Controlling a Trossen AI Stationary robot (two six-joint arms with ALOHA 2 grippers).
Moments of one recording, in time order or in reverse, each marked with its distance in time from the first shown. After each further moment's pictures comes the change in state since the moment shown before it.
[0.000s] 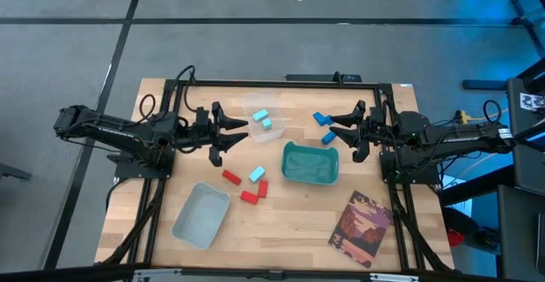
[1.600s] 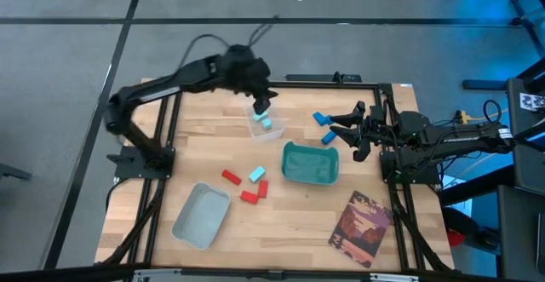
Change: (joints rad) left arm 0.493 0.617 0.940 -1.127 0.325 0.102; right arm 0.000 0.000 0.000 0.007 0.001 0.058
